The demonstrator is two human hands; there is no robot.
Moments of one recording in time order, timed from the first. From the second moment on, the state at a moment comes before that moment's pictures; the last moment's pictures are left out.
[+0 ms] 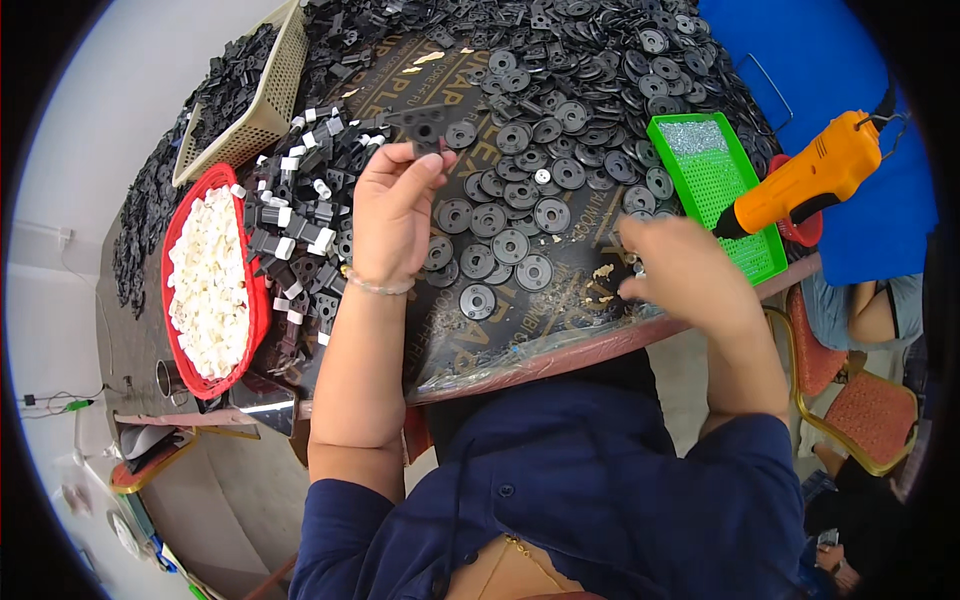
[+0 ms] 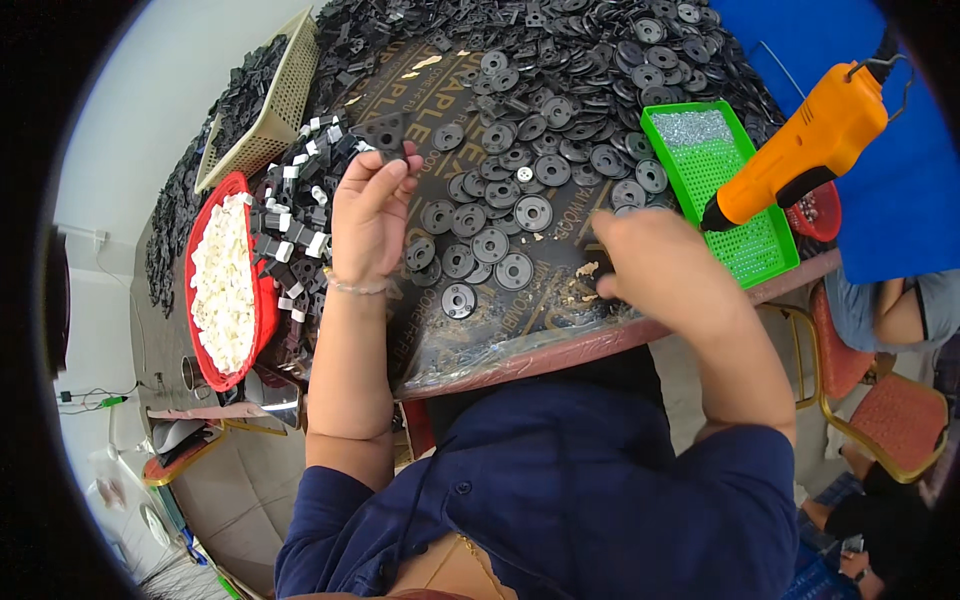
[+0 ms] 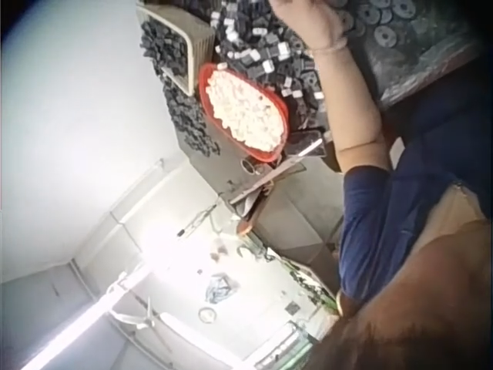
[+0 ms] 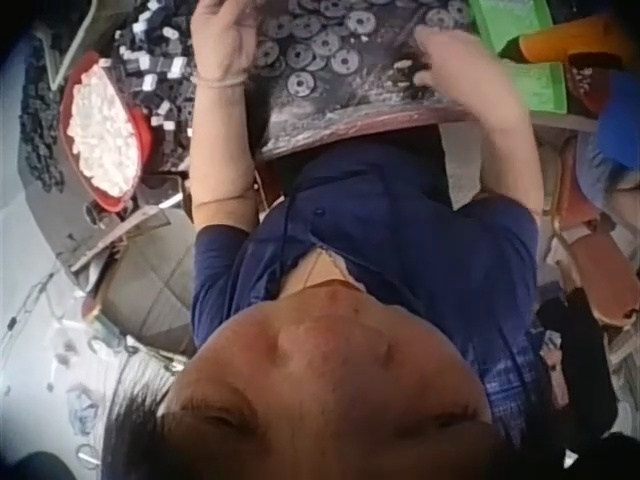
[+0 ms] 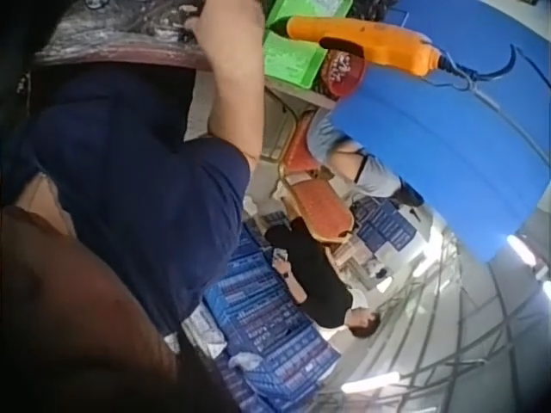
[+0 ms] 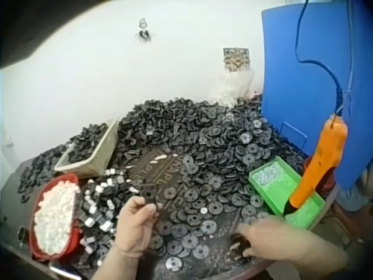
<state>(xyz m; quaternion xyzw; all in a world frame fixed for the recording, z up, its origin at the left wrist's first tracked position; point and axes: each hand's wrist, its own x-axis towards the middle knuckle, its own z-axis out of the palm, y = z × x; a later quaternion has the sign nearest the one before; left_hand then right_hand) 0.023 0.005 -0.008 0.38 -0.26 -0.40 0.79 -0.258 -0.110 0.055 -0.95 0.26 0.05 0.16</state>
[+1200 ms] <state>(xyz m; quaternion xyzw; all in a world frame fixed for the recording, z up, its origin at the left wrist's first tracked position) 0.005 -0.005 -0.005 0.44 -0.27 -0.33 0.79 -0.113 -0.125 0.003 -0.55 0.14 -0.24 0.79</state>
